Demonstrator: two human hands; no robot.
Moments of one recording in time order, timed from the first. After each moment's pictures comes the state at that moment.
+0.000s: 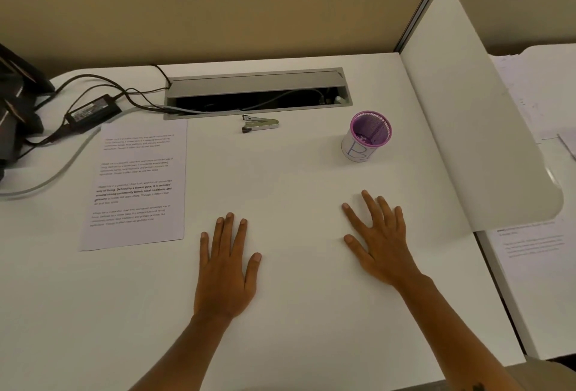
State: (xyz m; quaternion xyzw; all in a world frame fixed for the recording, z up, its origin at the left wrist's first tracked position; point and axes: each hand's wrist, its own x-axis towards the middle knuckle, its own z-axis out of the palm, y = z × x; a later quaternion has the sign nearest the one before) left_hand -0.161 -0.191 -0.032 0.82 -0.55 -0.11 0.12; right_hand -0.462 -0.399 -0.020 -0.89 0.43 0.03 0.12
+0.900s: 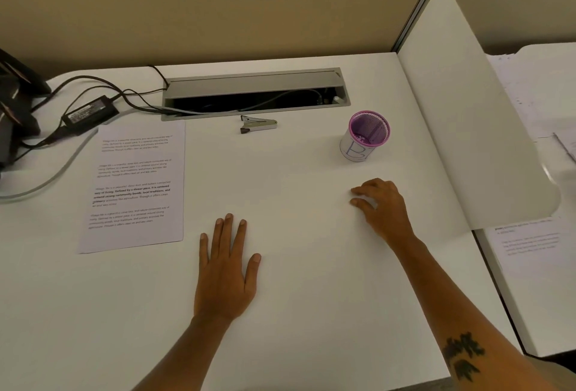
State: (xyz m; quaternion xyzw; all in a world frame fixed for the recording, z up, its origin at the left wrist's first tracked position) left_hand -0.161 -0.191 -0.031 0.82 -0.55 -0.11 0.11; right_hand -0.429 -0.462 -0.002 -0.81 0.50 -0.15 0.25
